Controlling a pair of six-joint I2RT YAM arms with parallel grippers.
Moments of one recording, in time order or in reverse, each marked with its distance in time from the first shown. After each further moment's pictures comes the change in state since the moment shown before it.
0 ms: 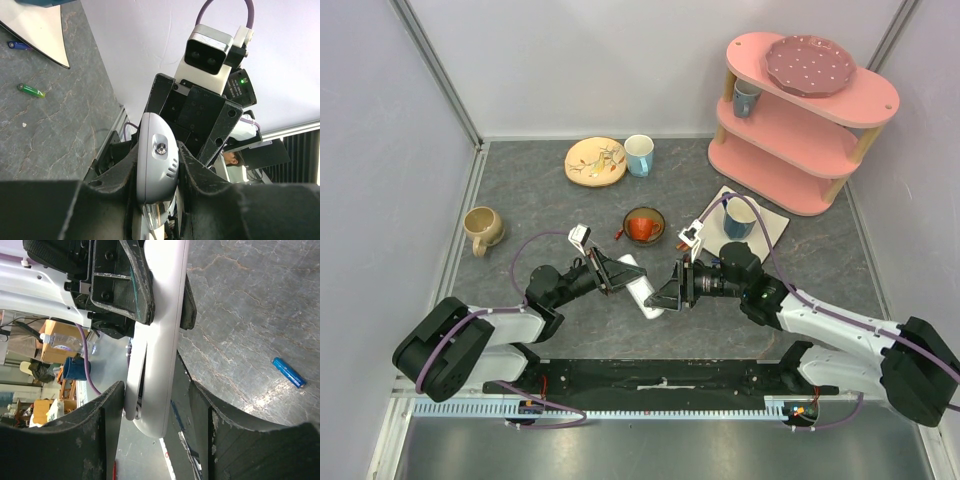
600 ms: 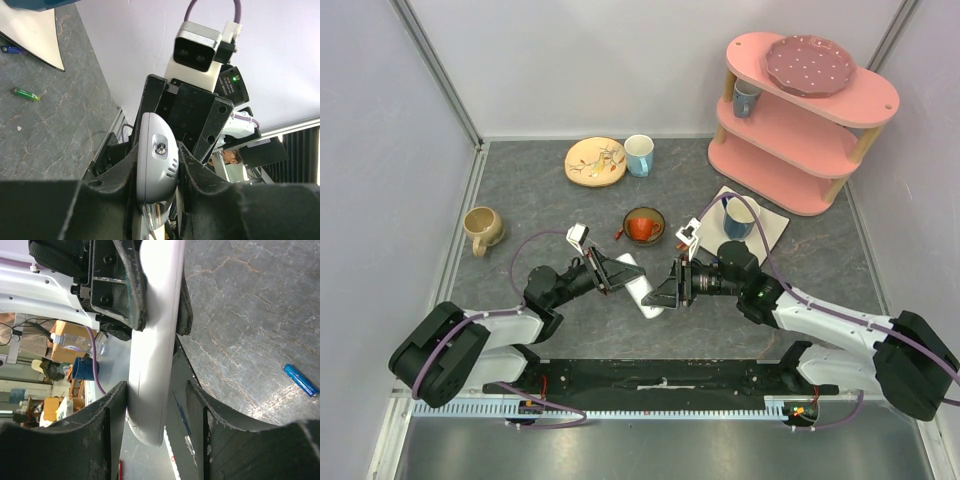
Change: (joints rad) left arm 0.004 -0.029 0.000 -0.010 0.000 0.000; right arm 0.000 0.035 0.000 0.065 -0.019 0.037
